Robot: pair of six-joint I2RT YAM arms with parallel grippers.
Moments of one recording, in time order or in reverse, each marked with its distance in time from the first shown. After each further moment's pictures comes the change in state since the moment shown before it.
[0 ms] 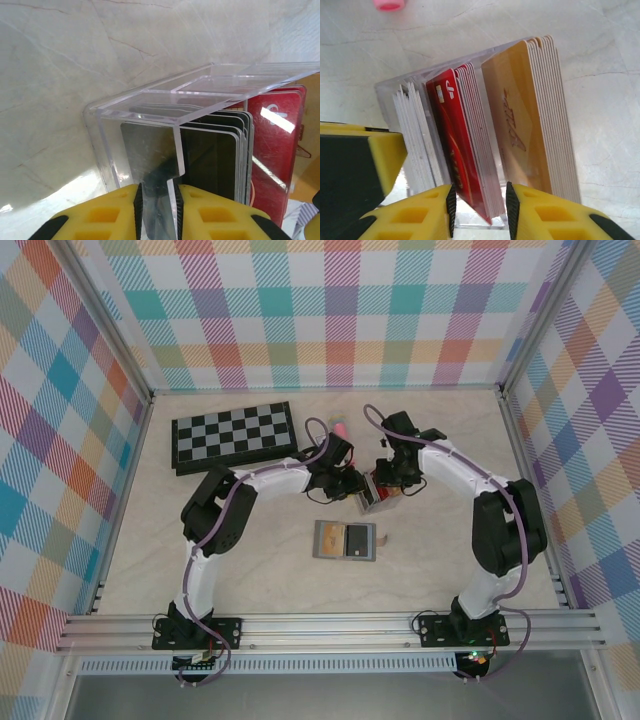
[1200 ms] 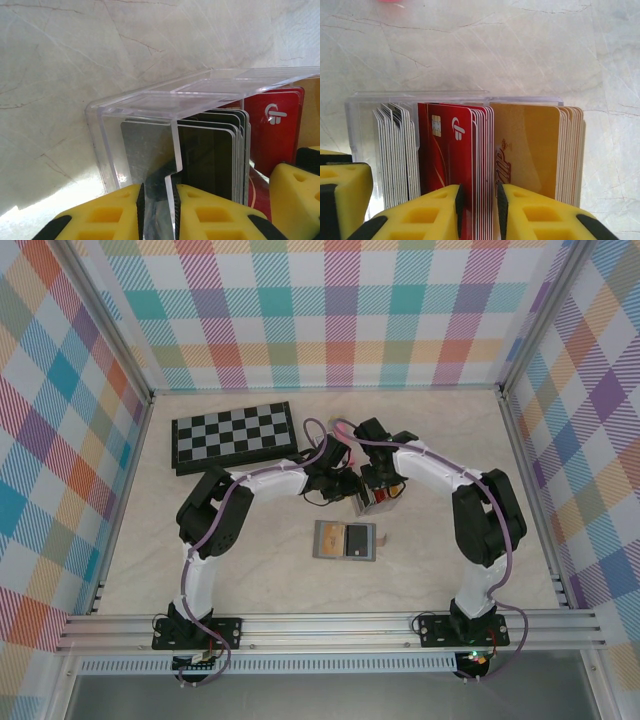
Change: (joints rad) left arm 0.000 -0.031 -0.051 0.028 -0.010 0.031; right arm 0.113 0.105 0.067 -0.006 0.255 -0.071
